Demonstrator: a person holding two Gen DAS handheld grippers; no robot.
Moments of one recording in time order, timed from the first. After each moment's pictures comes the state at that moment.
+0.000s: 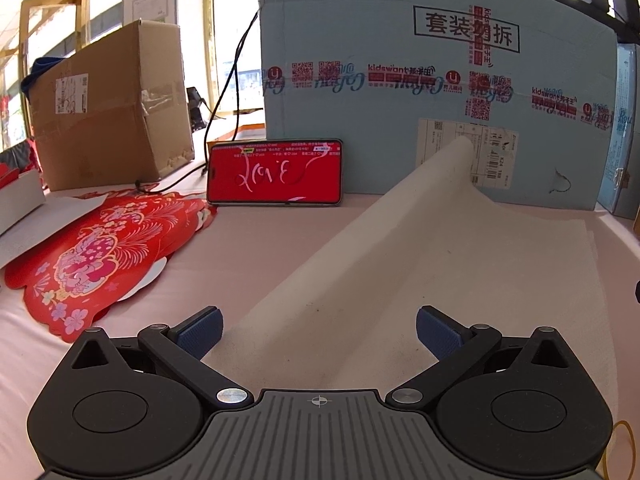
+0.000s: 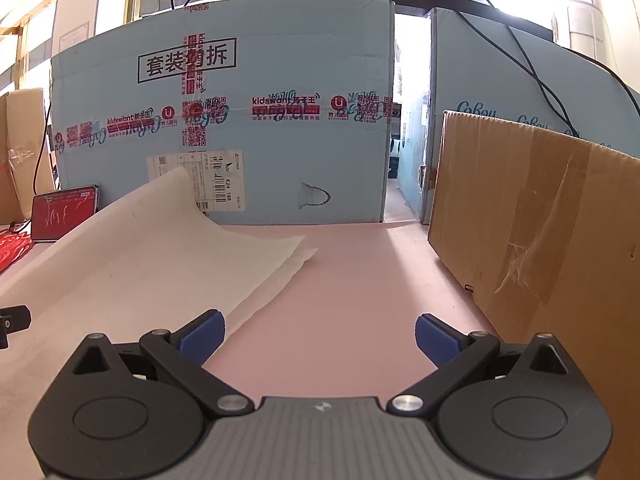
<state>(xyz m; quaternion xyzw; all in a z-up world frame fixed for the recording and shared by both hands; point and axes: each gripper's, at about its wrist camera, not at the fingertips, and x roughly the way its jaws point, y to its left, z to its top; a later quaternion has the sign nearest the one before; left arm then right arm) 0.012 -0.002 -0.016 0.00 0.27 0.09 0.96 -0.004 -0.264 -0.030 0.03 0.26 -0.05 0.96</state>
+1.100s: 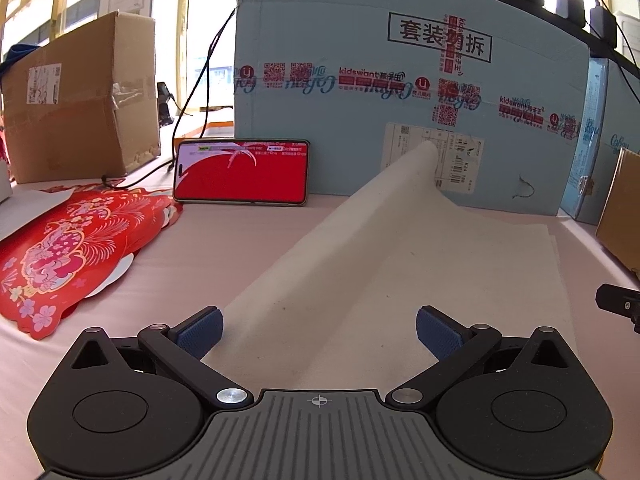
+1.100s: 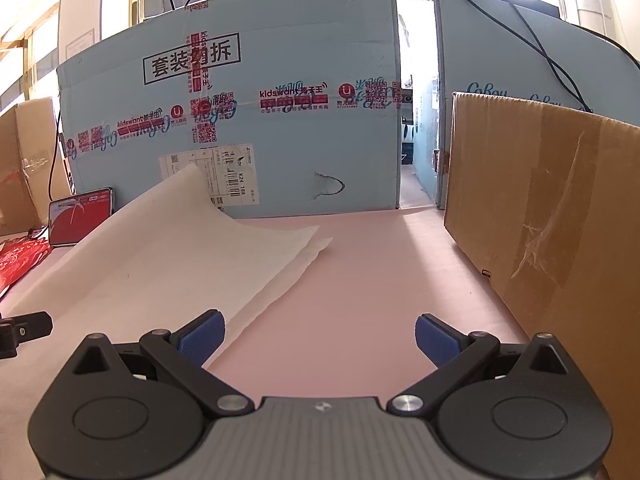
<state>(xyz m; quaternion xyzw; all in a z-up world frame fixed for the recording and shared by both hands) 0.008 0.001 -0.014 -0.03 0.27 0.03 0.96 -0.005 -0.272 -0.031 0.06 0.27 -0.02 0.96</state>
